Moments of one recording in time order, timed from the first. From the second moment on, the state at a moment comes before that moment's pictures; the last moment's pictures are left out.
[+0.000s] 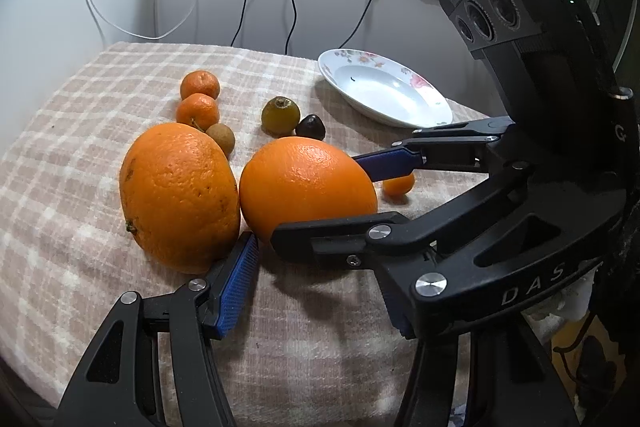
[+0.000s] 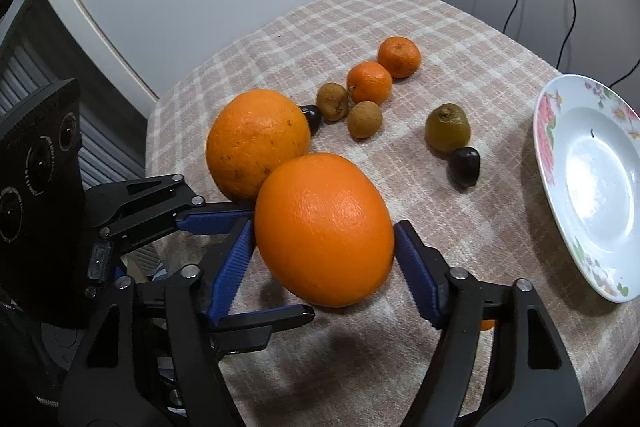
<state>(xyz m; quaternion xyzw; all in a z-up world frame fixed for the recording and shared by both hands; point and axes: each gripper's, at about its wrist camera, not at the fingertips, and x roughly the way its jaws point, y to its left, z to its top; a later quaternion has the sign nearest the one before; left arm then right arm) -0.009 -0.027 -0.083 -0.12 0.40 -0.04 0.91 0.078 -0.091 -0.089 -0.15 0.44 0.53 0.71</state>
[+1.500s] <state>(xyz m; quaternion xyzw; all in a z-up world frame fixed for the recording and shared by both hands) 0.073 -0.088 -0.038 -0.09 0.33 -0.14 0.93 0.140 -0.190 -0.031 -0.09 0.38 0.42 0.82</state>
